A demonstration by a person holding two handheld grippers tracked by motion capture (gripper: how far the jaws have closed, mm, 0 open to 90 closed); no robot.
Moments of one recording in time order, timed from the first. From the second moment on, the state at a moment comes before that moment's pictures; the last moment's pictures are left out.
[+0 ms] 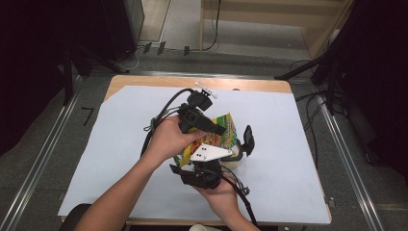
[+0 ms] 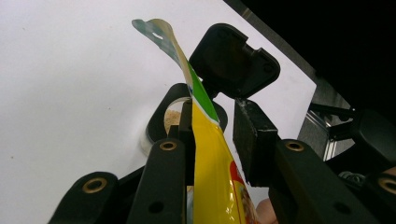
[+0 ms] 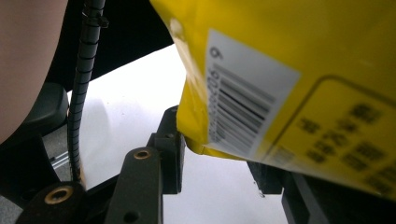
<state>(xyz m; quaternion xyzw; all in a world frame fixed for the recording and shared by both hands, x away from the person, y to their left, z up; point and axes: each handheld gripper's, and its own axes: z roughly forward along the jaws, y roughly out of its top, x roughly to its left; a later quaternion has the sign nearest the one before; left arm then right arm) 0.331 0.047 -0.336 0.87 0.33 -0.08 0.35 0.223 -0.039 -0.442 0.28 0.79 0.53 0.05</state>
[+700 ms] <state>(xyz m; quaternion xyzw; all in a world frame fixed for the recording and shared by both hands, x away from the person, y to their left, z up) 0.340 0.051 -0.341 0.87 0.35 -0.09 0.35 0.223 -0.039 -0.441 0.29 0.79 0.53 0.04</state>
